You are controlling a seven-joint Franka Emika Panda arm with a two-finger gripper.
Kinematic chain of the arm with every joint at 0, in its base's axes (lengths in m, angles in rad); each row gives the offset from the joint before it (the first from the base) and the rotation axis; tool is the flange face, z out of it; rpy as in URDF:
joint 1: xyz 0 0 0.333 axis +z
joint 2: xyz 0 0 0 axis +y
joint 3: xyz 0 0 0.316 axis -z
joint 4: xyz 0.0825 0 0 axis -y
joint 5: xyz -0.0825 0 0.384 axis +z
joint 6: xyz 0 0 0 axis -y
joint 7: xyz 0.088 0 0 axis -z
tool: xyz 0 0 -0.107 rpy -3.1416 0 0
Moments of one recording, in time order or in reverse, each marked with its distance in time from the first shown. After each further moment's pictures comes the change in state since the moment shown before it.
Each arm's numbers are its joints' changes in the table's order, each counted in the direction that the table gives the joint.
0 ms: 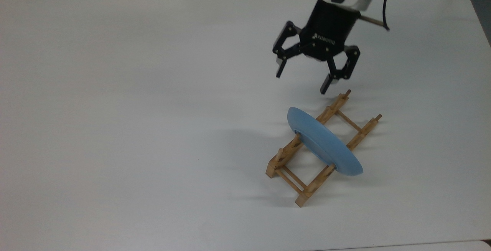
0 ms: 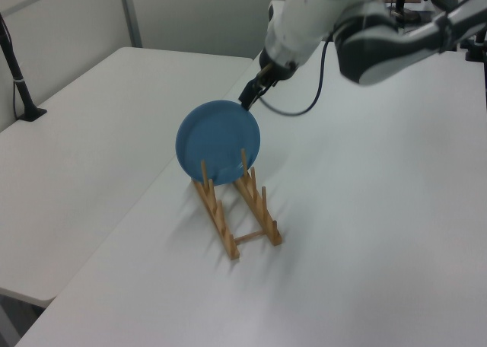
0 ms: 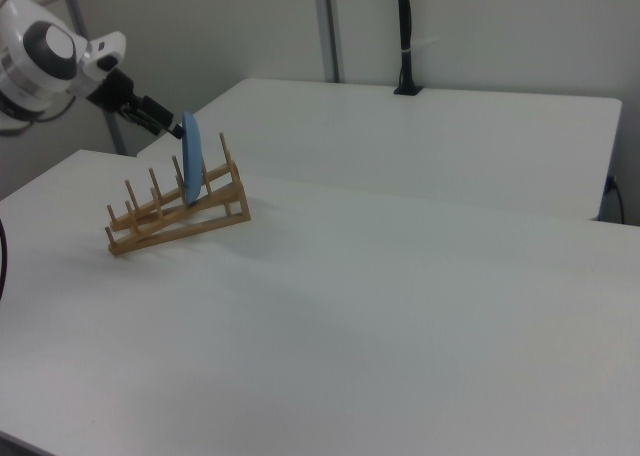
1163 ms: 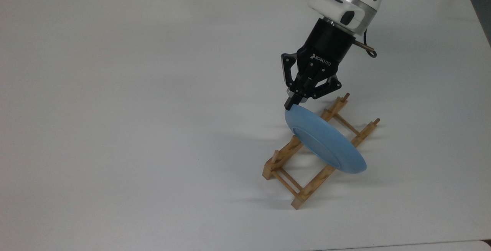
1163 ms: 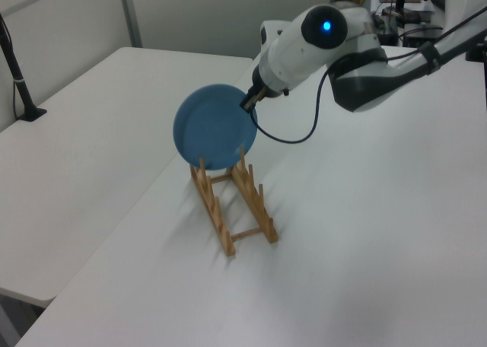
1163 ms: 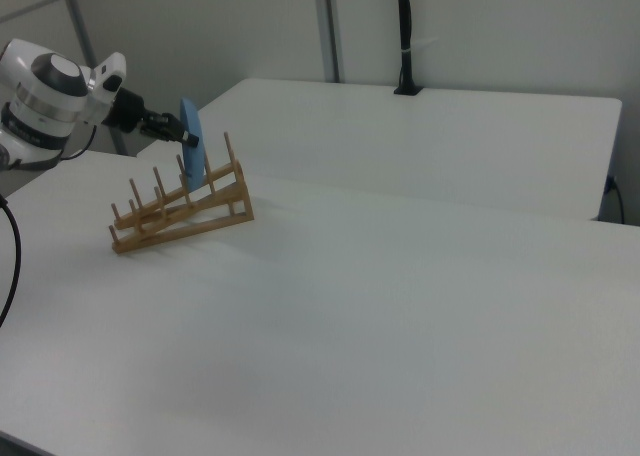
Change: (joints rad) arm 0.006 0.080 -0.007 -0.017 -0.326 0.055 0.119
